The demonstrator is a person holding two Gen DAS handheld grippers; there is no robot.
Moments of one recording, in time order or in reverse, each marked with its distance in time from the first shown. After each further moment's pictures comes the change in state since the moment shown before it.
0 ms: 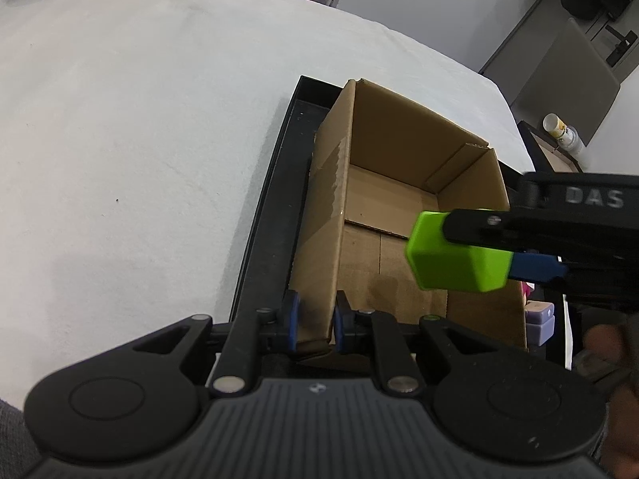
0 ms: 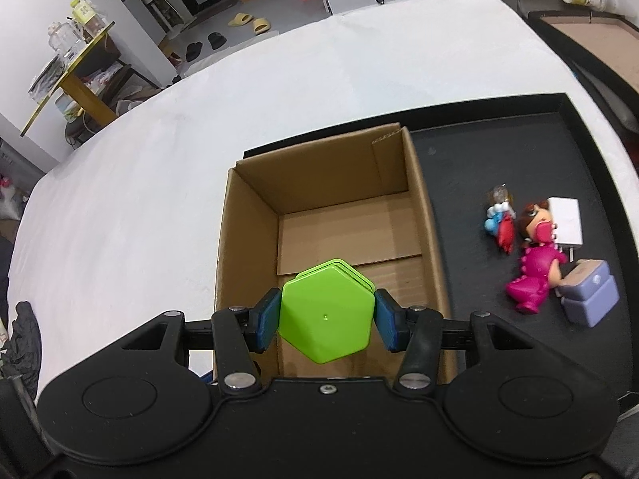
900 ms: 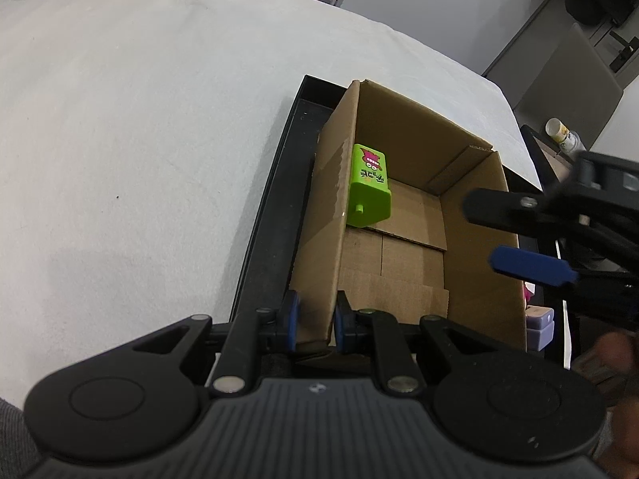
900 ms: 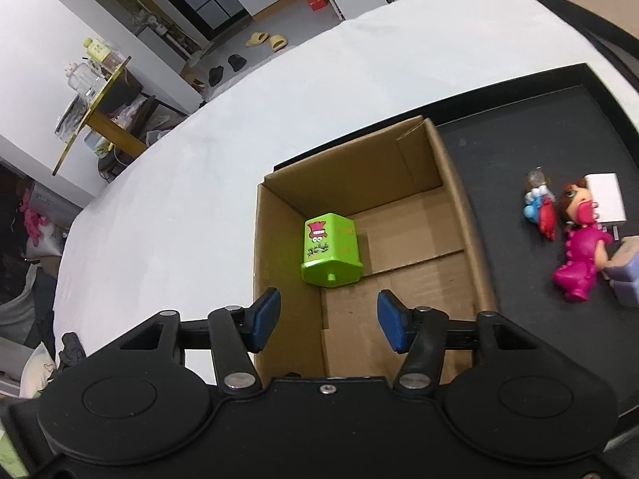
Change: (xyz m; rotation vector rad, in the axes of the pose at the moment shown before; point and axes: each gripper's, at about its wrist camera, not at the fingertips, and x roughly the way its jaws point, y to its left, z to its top) left arm 0.002 0.001 0.001 -0.013 0.002 0.002; right arm -0.009 -0.016 -0.007 0.098 -0.037 0.143
